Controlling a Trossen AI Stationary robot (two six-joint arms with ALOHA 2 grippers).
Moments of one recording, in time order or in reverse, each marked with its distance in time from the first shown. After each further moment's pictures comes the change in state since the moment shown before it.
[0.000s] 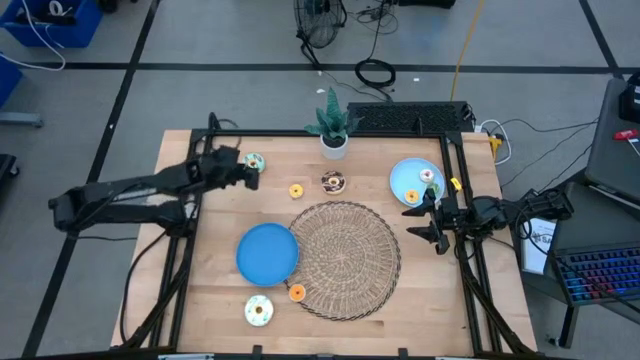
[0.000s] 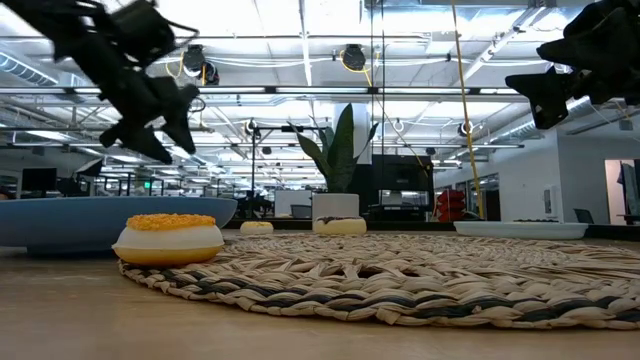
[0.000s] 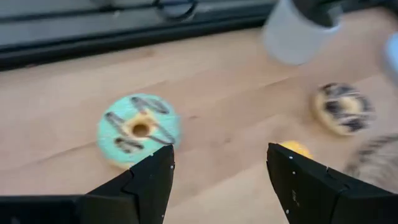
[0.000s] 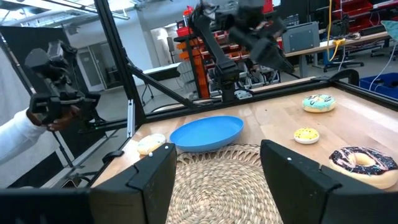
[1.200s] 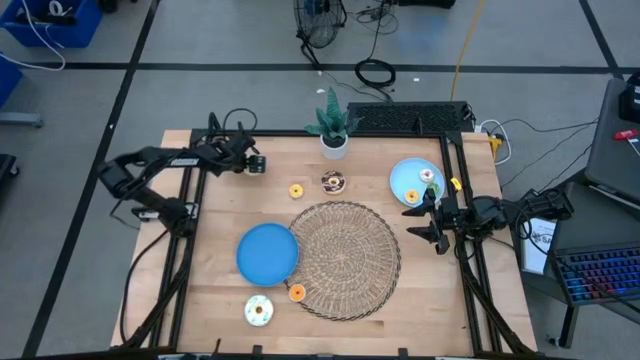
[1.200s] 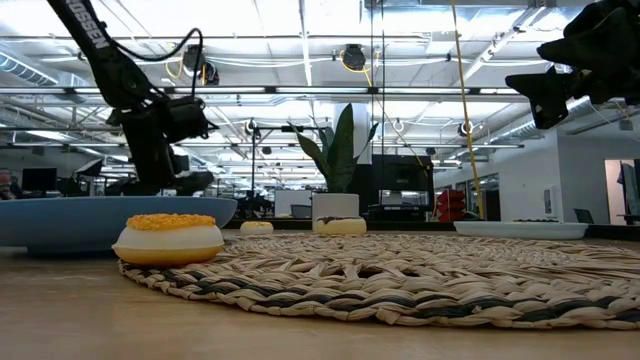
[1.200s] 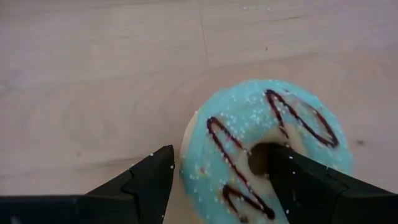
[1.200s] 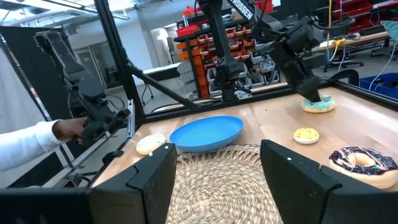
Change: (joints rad) left arm 0.365 0.571 0.064 0.169 0.105 0.045; right arm 0.000 0.000 0.000 0.000 0.000 0.000
